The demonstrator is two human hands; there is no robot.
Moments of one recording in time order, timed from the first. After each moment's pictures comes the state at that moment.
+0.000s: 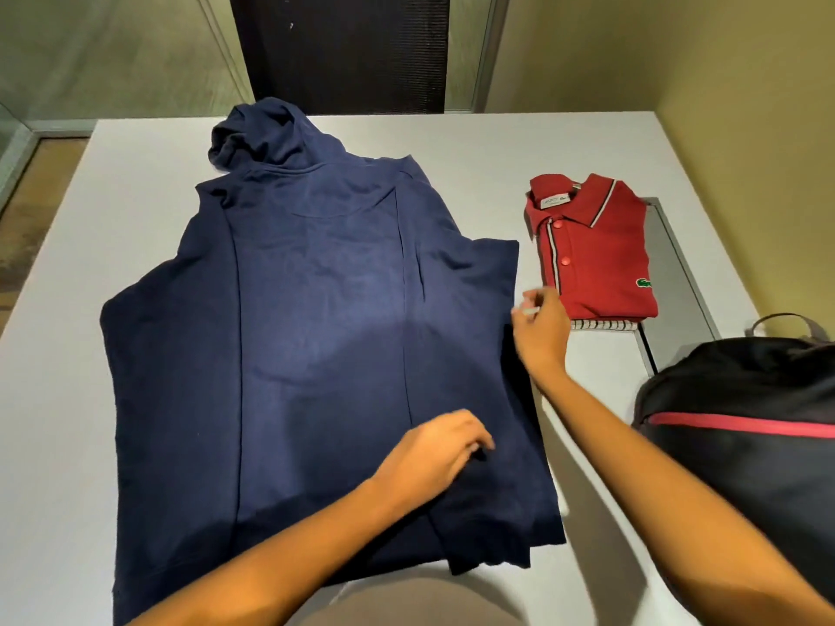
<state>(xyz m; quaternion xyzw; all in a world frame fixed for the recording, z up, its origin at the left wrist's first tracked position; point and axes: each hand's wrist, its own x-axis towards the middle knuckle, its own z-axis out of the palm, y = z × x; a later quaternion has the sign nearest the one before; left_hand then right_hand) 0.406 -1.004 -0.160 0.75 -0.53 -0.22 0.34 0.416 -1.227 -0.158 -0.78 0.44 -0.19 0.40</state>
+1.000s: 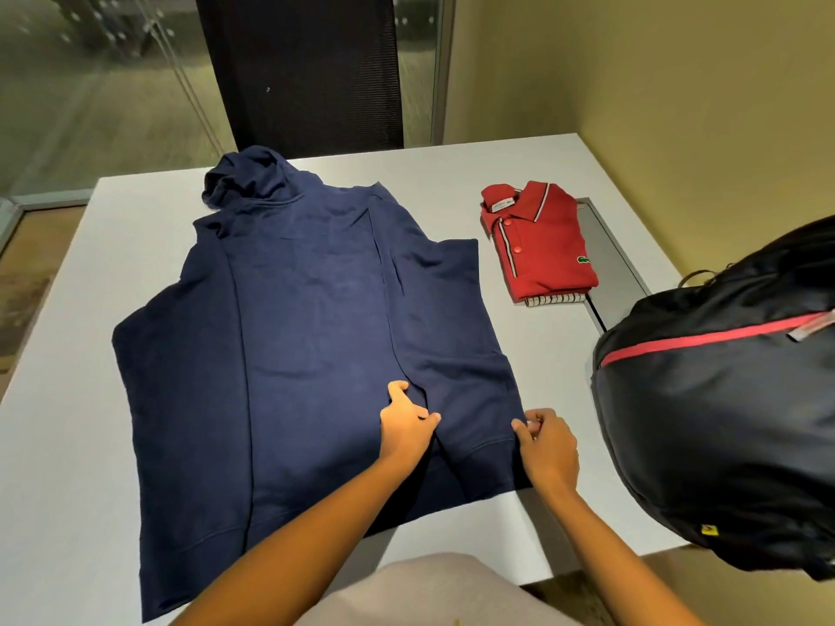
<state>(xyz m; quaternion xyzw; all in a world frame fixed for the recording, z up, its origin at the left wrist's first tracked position) 0.379 -0.994 -0.158 0.85 -0.08 -0.33 0.40 0.239 -1.118 -0.167 -0.74 0.57 -0.06 0.34</state>
